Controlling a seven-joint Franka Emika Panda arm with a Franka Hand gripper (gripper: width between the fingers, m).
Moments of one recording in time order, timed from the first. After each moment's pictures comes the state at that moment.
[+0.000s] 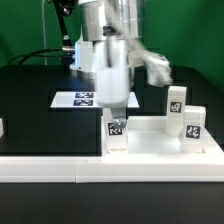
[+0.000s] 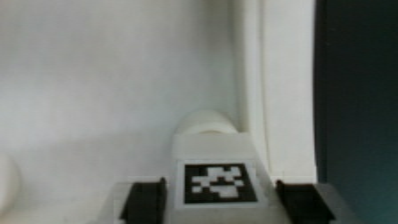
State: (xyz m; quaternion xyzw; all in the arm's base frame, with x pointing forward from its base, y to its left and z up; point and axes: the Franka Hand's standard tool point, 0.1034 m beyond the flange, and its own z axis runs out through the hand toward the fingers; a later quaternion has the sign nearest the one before) arm 0.622 0.008 0.070 -0.58 0.81 0.01 0.11
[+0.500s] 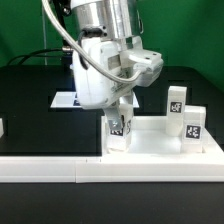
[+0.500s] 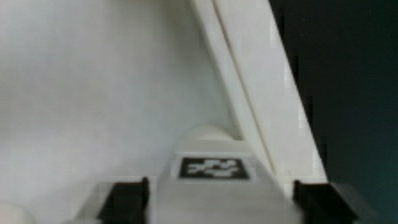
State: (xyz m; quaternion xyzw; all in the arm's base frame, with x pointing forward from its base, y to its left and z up) arm 0.623 0.023 0.071 -0.70 0.71 -0.01 0.11
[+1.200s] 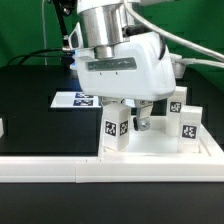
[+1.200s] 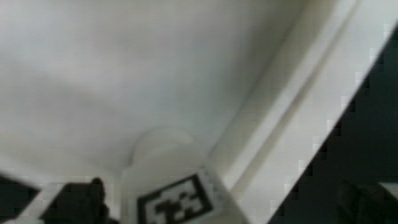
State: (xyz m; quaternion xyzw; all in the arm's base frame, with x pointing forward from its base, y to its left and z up) arm 0.619 0.008 0.066 -0.90 0.41 -0.05 0.10
